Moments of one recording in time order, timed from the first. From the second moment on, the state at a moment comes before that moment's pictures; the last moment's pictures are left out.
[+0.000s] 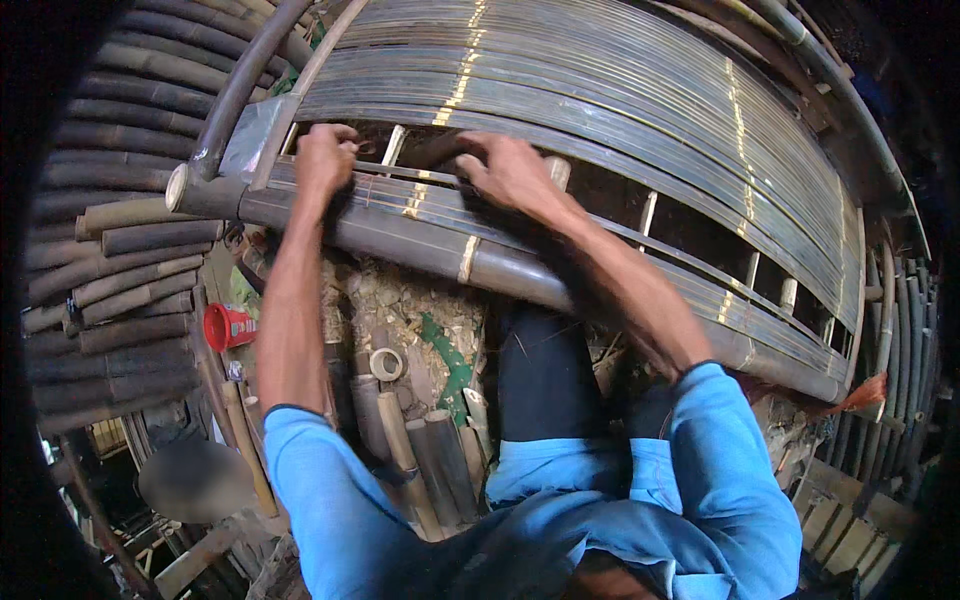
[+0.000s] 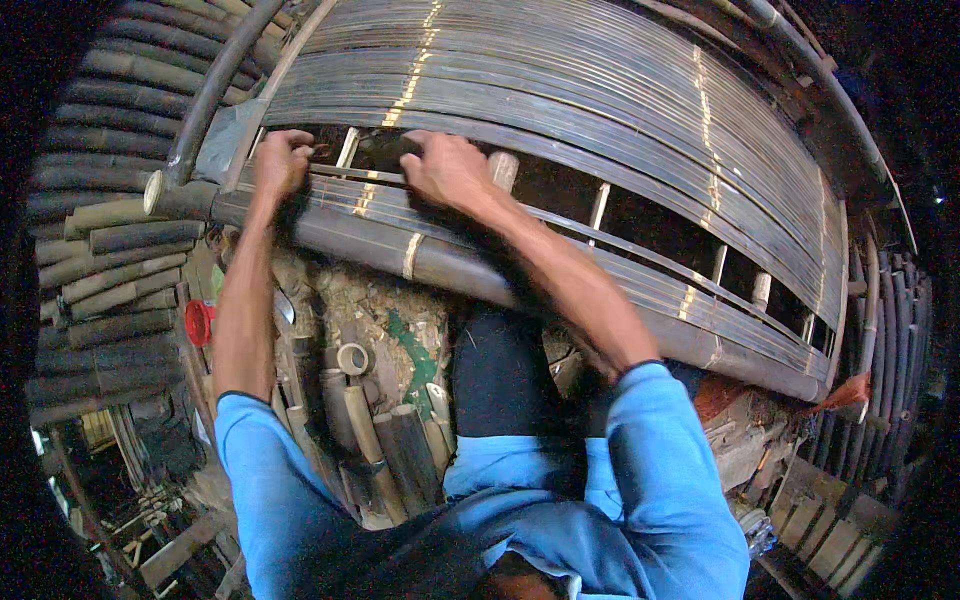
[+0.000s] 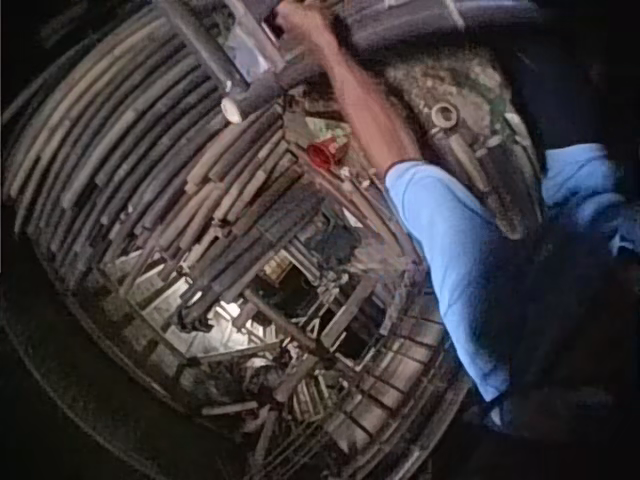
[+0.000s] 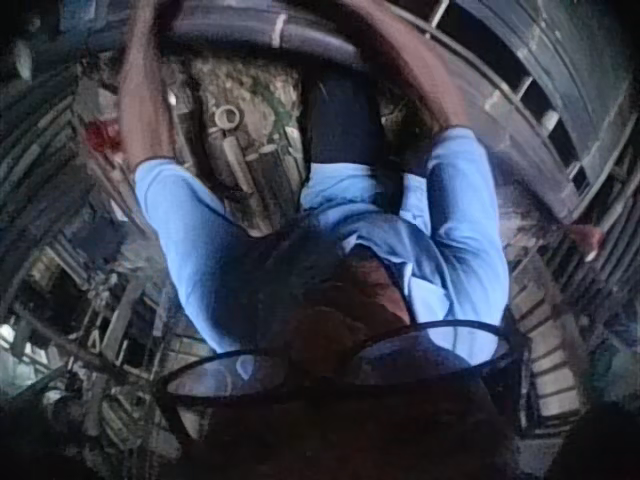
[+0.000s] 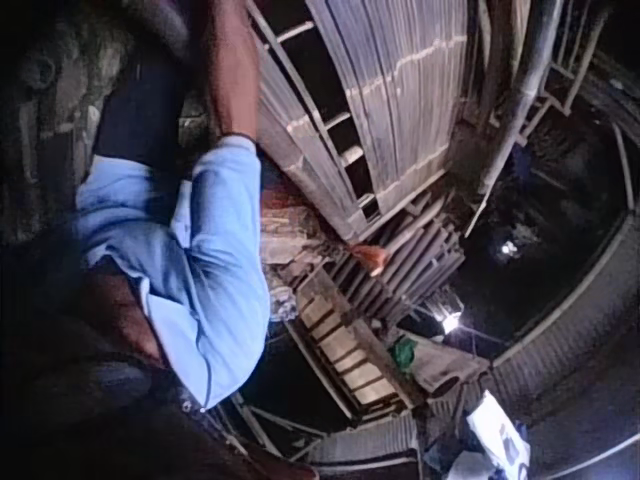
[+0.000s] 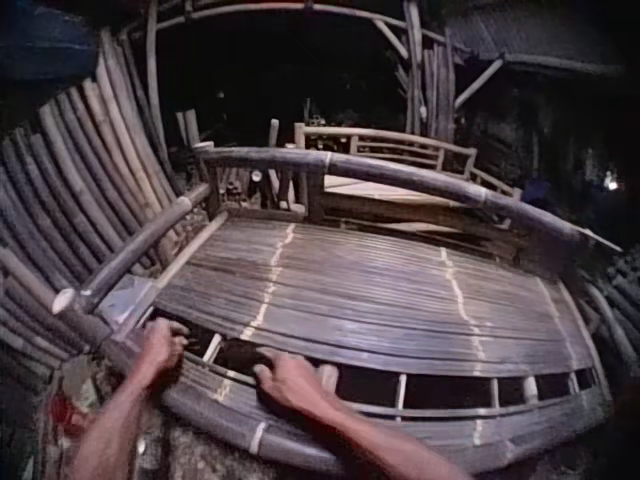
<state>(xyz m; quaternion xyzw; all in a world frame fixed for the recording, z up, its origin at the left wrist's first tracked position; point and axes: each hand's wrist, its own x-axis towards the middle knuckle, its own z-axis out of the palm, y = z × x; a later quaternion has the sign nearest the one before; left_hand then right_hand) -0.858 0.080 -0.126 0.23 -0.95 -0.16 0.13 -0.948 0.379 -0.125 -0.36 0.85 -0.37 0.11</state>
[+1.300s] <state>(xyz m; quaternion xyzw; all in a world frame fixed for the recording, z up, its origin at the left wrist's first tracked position) -0.718 0.115 -0.022 0.14 -0.96 -0.04 0.24 -0.941 0.357 -0.107 -0.35 0.77 -0.53 0.06</state>
